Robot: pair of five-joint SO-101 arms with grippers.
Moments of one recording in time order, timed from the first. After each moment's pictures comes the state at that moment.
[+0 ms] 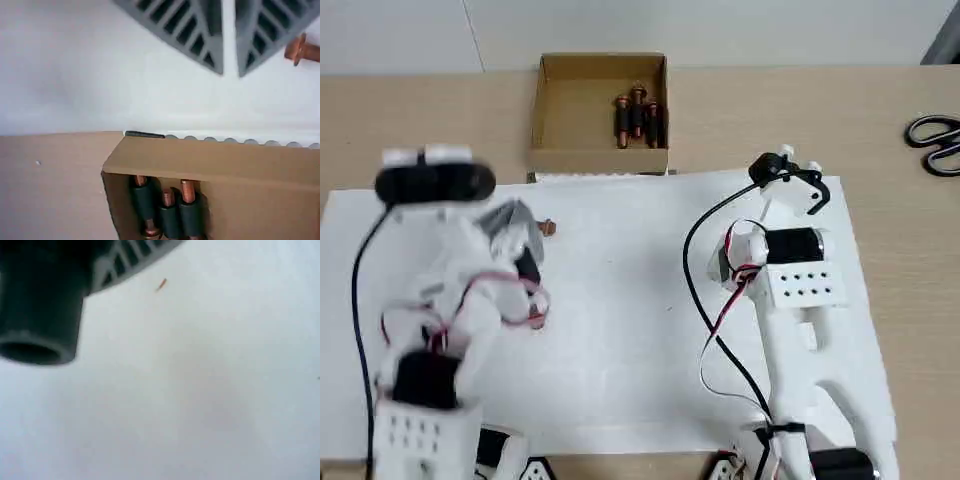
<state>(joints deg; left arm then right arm) 6.8 -60.1 42.9 57.1 20.5 -9.1 -25.6 31.8 76.4 -30.2</state>
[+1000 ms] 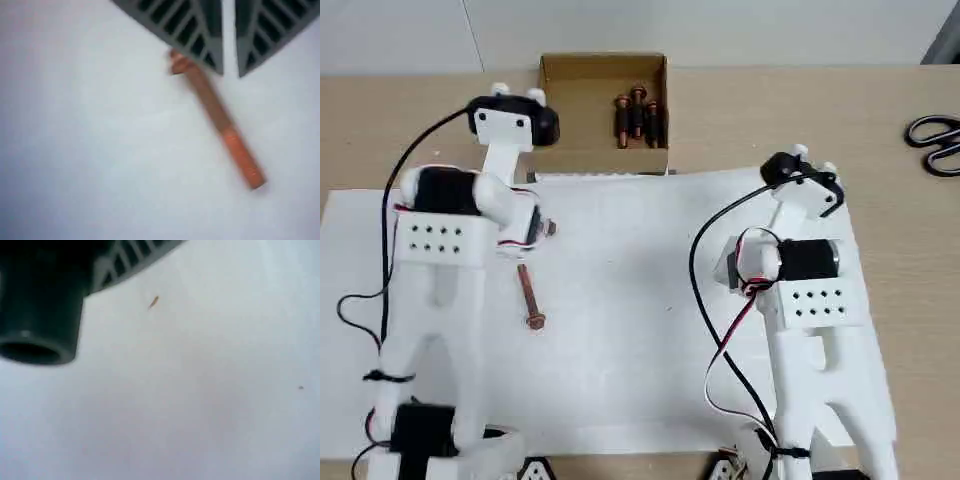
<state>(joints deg) 0.6 -9.9 0.8 98.8 -6.5 -7.6 -31.2 31.9 78.9 -30.1</state>
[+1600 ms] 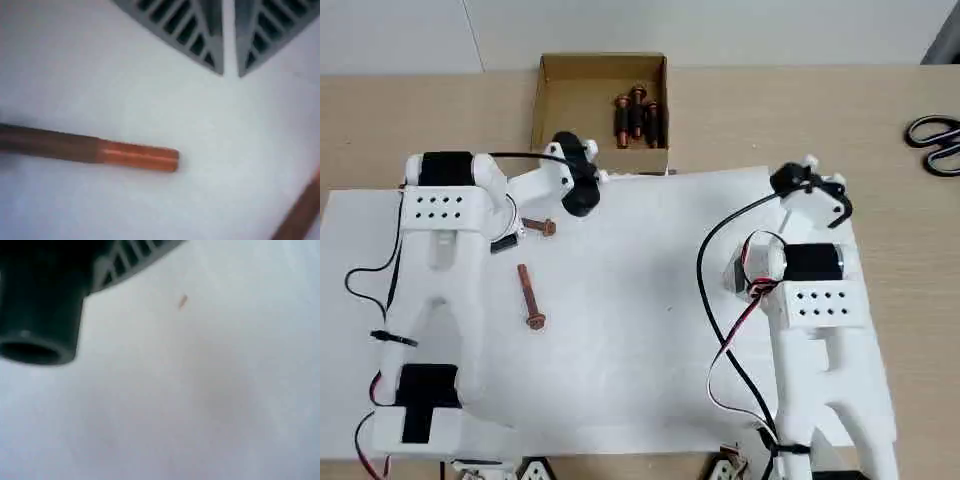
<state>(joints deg) -3.3 0.8 0.4 91.2 -66.2 -5.6 -31.2 35.8 78.9 -30.1</state>
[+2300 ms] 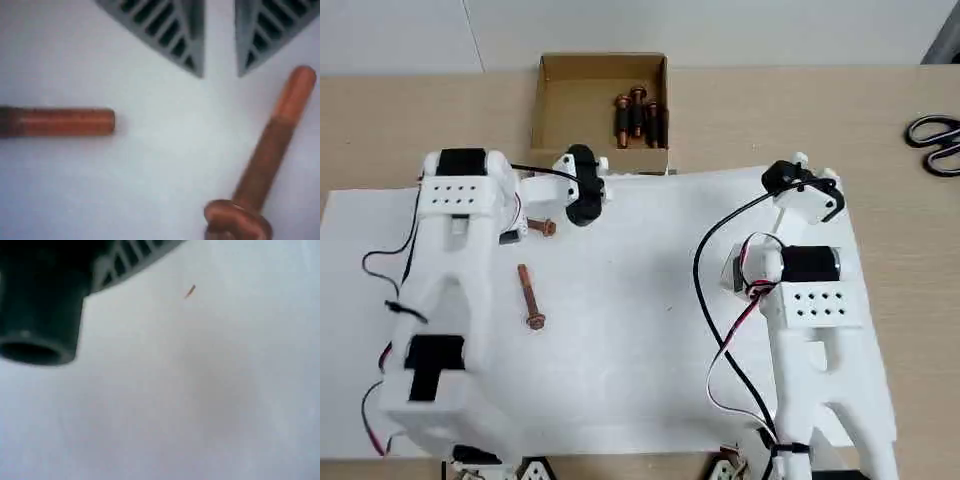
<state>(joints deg) -3.3 11.1 -1.6 82.6 -75.9 -5.6 -31.2 37.0 74.4 -26.0</state>
